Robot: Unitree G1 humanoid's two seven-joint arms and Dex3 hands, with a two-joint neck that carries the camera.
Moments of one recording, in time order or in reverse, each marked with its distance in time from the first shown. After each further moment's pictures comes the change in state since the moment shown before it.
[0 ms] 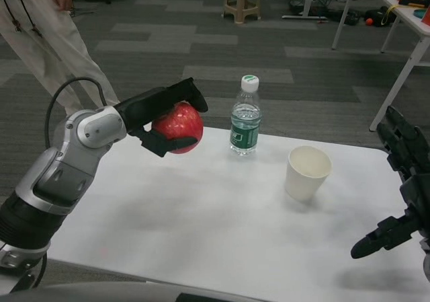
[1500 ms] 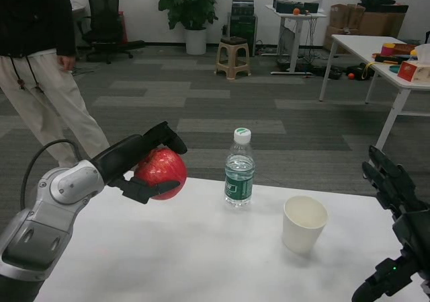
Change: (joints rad) left arm 0.056 -0.039 0.122 -0.005 -0.063 -0.021 0.029; right arm -0.055 0.000 0.025 0.001 0.005 0.000 0.000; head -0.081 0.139
